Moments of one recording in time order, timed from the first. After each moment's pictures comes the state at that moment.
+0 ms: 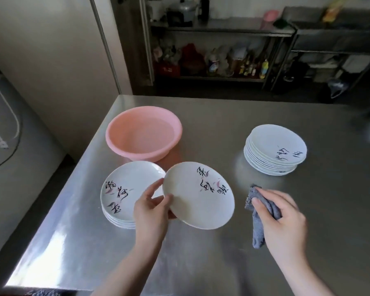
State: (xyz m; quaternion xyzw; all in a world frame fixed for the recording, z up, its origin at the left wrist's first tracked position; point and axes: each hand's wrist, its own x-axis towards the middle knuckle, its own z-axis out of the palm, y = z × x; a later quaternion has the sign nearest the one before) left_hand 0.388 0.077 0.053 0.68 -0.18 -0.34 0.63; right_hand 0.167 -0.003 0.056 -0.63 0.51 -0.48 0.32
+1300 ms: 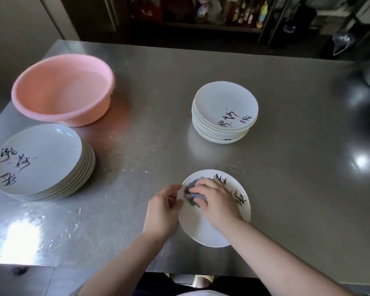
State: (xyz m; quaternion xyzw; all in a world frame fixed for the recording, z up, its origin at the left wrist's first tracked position) left_hand 0.192 -0.003 -0.042 0.78 -0.37 -0.34 0.38; right_hand 0.058 -0.091 -0.035 -0.86 0.41 -0.09 0.29
